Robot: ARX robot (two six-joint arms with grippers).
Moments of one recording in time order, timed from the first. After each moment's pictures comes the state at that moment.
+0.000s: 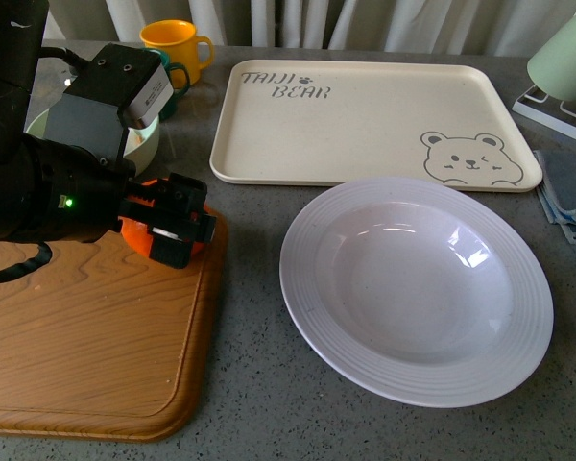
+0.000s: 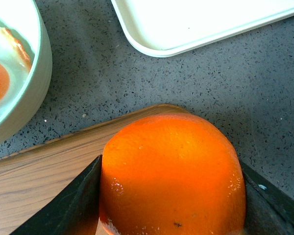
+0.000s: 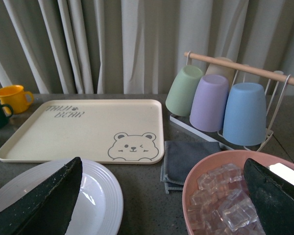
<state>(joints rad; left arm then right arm) -0.33 1.88 0.74 0.40 0.10 0.04 0.00 0.00 0.02 0.00 0.00 0.00</state>
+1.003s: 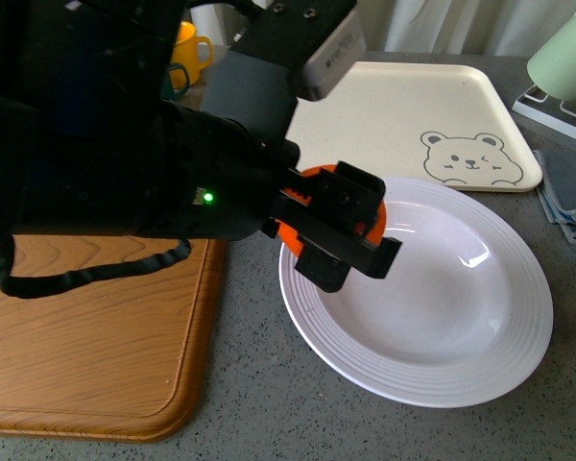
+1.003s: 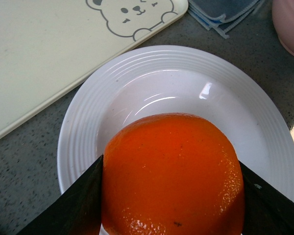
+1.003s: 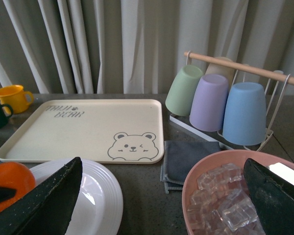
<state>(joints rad) -0.63 1.91 0.85 0.47 0.31 0.01 0.00 0.00 0.02 0.00 0.00 0.00</state>
